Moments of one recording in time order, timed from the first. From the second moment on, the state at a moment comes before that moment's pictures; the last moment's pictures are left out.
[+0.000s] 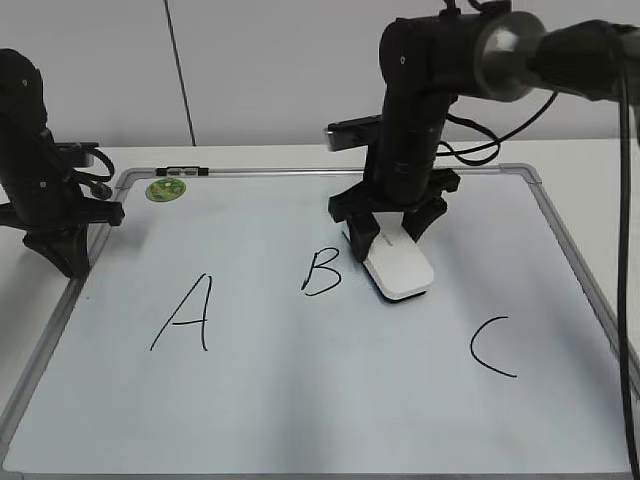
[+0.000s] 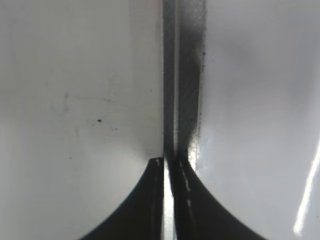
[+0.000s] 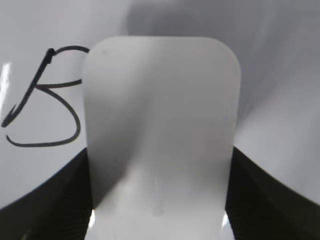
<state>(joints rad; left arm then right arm) -0.07 2.23 -1.63 -0.03 1.04 -0.09 0.41 2.29 -1.94 0.07 1.22 -0.03</state>
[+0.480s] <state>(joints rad) -0.07 2.23 -1.63 -0.03 1.04 -0.09 0.44 2.37 -2.02 0.07 1.22 -0.03</state>
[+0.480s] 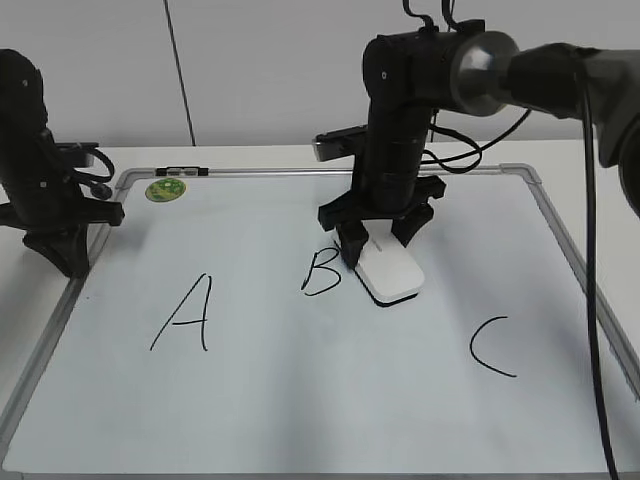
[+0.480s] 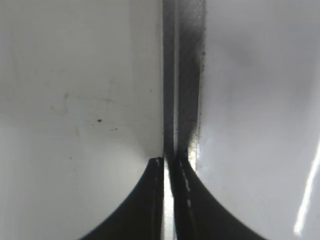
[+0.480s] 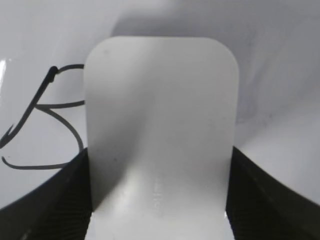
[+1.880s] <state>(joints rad) -0.07 2.23 -1.63 -0.02 1.04 -0.09 0.62 2.38 -2.03 -0.01 1.23 0.01</state>
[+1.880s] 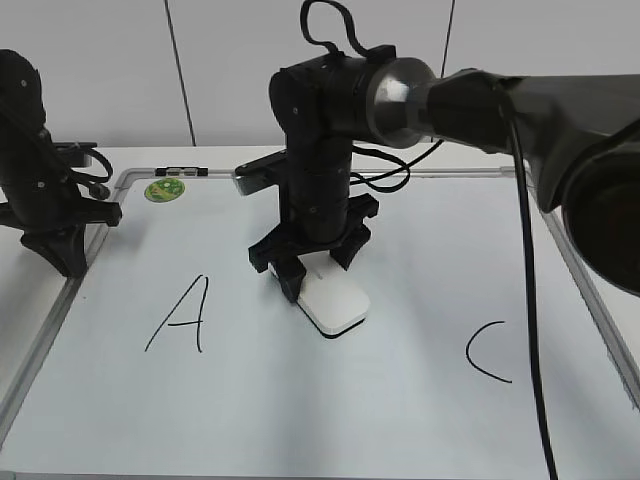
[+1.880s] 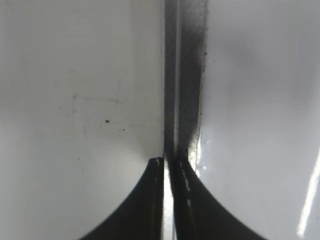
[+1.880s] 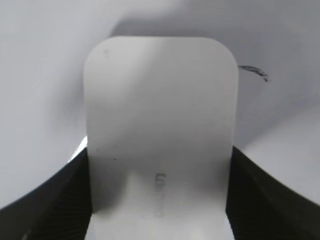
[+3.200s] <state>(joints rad) -0.07 2.23 -1.63 -0.03 1.04 -0.09 0.61 2.38 -2.04 0.05 1.22 0.01</state>
